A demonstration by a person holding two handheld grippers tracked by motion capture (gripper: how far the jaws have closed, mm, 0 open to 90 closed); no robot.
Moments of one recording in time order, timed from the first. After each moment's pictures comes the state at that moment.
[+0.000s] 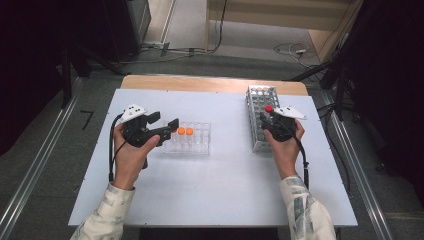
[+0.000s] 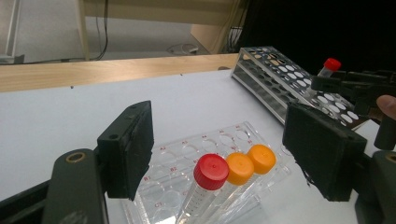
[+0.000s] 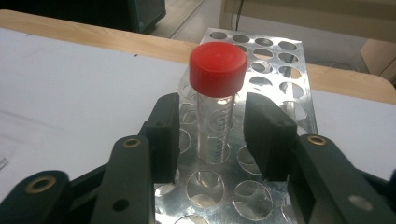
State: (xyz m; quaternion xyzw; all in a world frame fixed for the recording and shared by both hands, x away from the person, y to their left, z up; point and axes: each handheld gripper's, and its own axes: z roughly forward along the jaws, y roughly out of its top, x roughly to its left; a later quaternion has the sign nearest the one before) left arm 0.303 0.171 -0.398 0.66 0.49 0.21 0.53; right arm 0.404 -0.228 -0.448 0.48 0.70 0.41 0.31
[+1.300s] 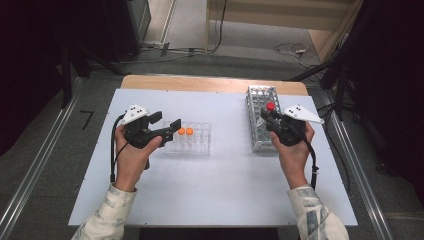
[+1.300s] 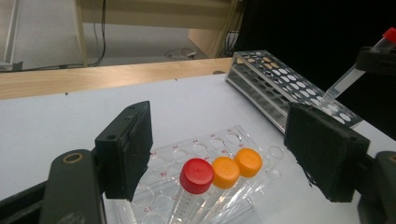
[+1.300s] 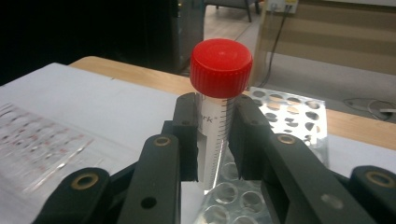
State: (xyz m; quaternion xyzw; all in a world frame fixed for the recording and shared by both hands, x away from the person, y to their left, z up) left arm 0.298 0.163 -0.394 0.66 0.48 0.21 0.53; right arm 0.350 -0.222 -0.391 0.41 0.71 0.49 0.29
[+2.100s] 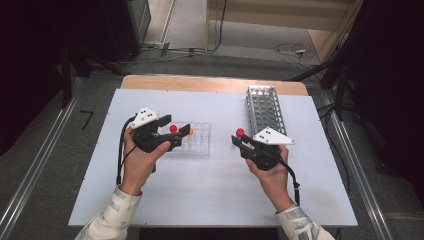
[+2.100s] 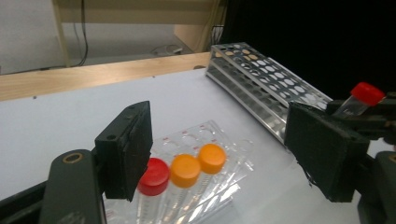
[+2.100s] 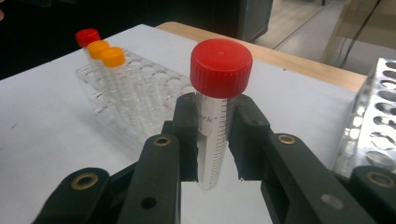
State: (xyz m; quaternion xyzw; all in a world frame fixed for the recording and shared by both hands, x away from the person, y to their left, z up) left arm 0.290 0.138 -0.392 0.68 0.45 0.20 0.54; right arm 0.303 -0.170 -0.423 0.33 0.77 0.50 0.21
